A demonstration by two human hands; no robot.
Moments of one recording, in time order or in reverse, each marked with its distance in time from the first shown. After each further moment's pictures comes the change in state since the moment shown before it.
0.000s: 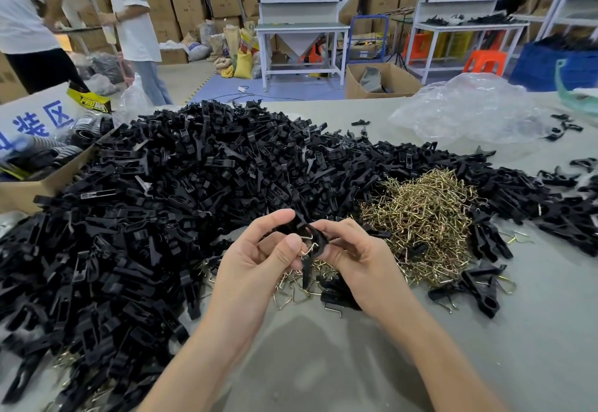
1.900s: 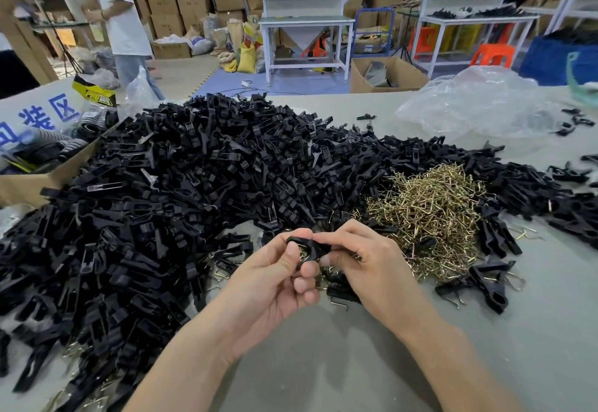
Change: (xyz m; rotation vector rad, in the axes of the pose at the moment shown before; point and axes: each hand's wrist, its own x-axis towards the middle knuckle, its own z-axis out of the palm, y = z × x) left_hand 0.003 -0.009 -0.011 -0.376 -0.230 -0.438; right_hand -0.005 -0.005 -0.004 -0.383 0.005 -0.142
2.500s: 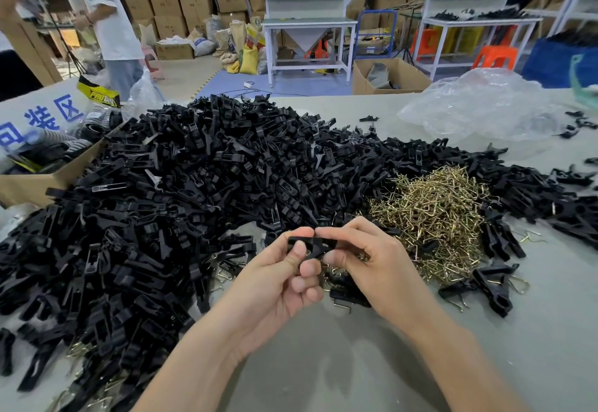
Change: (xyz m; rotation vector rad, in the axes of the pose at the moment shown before) left_hand 0.005 -0.002 0.000 -0.064 0.032 -0.002; right_hand 0.002 0.001 -0.003 0.112 -0.044 0.092
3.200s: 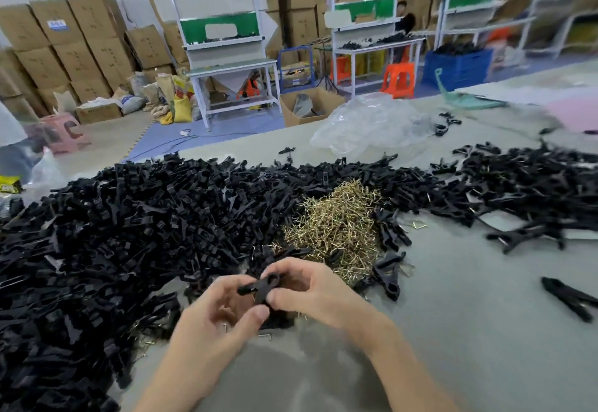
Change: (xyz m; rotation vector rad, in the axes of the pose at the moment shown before) left_hand -0.006 -0.019 0.018 1.176 0.119 0.484; right_hand -0.026 -0.003 -0.042 0.464 -0.156 0.298
